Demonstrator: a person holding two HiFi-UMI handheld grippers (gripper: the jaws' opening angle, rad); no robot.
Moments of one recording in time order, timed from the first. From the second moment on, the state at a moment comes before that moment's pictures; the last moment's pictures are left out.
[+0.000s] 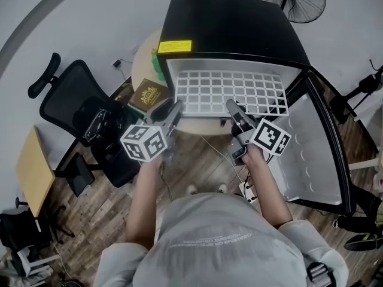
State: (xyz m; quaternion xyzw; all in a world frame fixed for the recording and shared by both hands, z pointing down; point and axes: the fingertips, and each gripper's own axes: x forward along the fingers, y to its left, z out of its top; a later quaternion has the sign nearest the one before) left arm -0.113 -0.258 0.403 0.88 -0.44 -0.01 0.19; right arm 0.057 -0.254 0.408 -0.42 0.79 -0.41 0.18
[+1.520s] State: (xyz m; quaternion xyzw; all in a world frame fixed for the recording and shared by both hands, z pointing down) left arm -0.110 -0.226 0.415 0.89 -0.45 0.10 0.01; right arm 0.068 -0.237 0.412 -0.42 0.78 -0.42 0.19
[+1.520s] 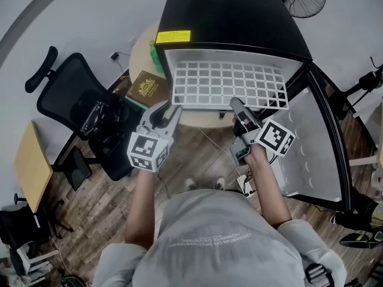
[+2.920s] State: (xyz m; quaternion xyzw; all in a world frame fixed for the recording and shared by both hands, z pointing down) left arm -0.109 -0.240 0.405 0.89 -0.44 0.08 0.02; right arm 0.070 -0.251 0.405 -0.41 0.79 -0.42 0.16
